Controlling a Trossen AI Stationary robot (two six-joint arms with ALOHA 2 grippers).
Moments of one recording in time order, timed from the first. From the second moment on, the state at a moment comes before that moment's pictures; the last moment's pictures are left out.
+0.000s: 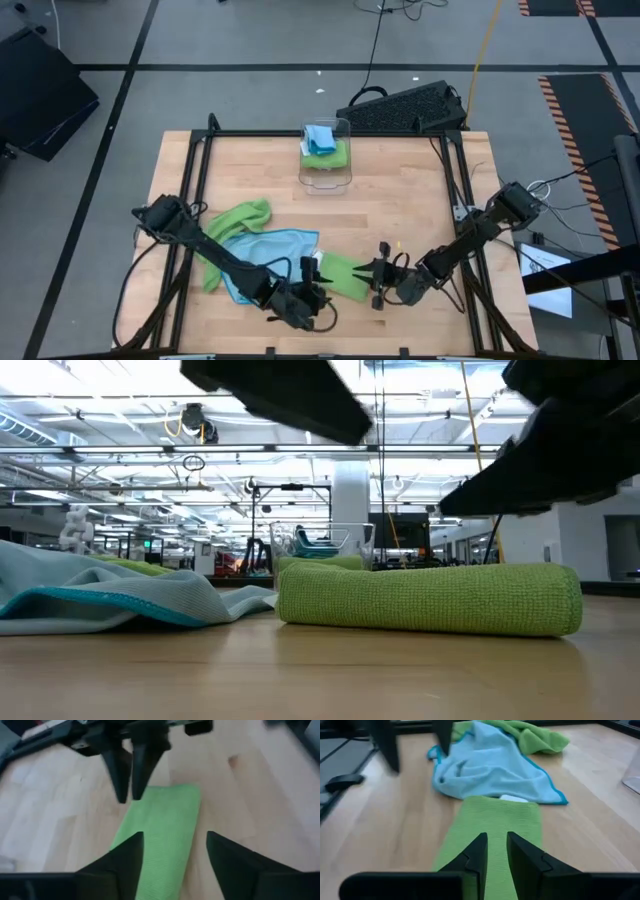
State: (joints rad) left arm -0.58 1.94 1.32 -0.14 -0.57 -0.12; right arm 0.67 1.72 0.58 0.58 0.76 0.45
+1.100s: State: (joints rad) left arm -0.46 2.23 1.52 -0.42 -0.50 -0.04; right arm 0.52 1.93 0.58 0.71 0.52 0.57
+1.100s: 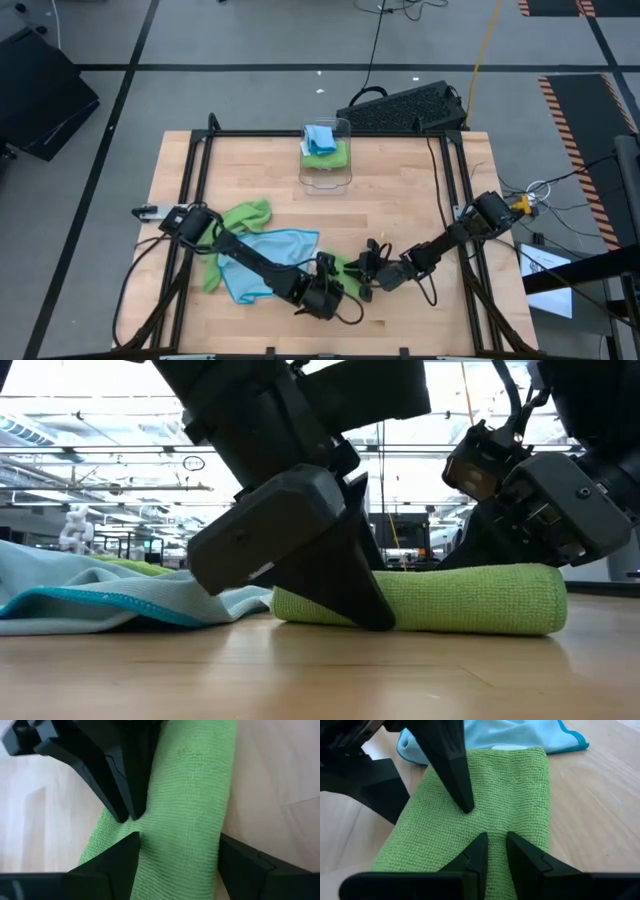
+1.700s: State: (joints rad) left arm -0.41 2.21 1.51 -0.45 -0.39 0.01; right arm 0.55 1.77 0.58 0.61 0.57 0.43
